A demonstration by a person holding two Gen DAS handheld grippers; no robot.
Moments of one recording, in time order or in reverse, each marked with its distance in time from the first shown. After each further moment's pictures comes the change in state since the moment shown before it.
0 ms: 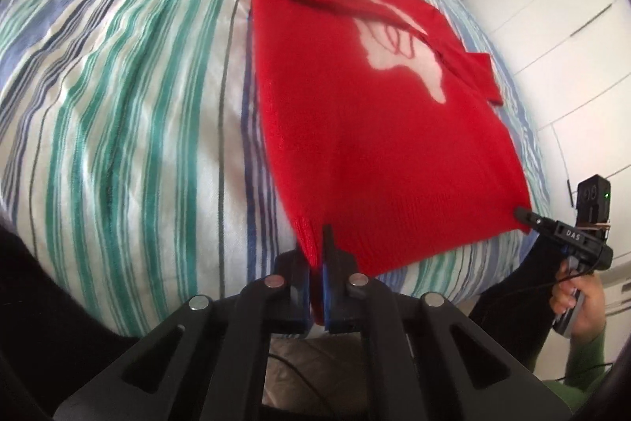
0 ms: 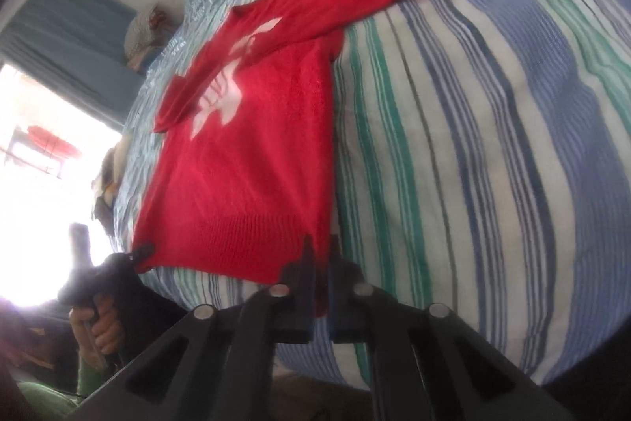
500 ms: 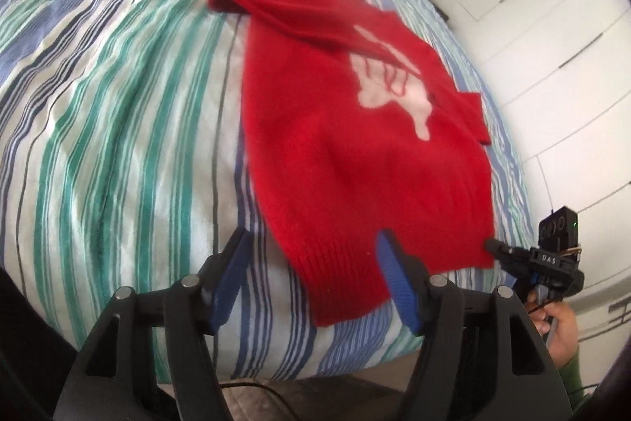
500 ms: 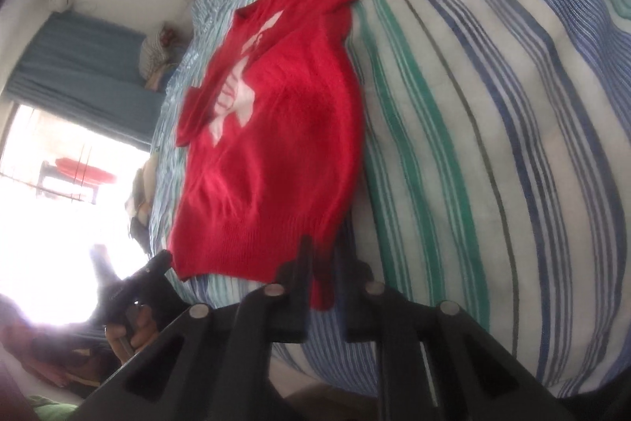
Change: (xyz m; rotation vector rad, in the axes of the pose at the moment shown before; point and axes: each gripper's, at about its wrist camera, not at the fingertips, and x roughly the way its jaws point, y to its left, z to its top) left arm -0.001 0.017 0.009 -0.108 -0.123 -0.137; right arm 0.029 -0.017 0.002 0.157 0.014 0.196
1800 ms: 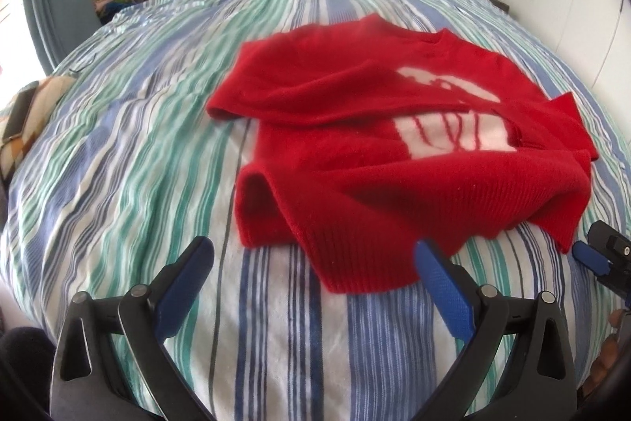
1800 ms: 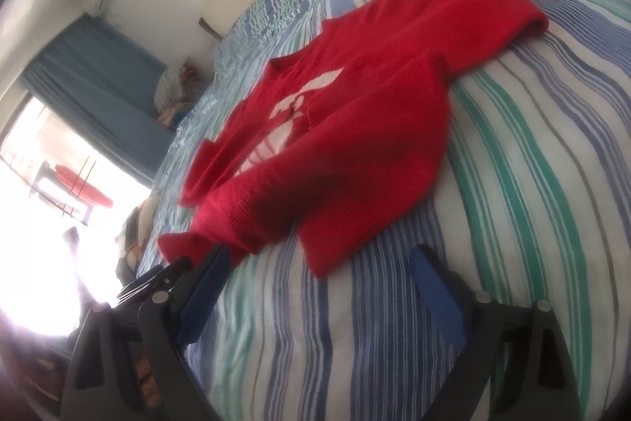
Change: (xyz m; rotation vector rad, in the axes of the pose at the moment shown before) left arm 0.051 -0.067 0.044 0.222 -0.199 0.498; right arm 0.044 0.053 0.036 -0.127 -0.258 -0.009
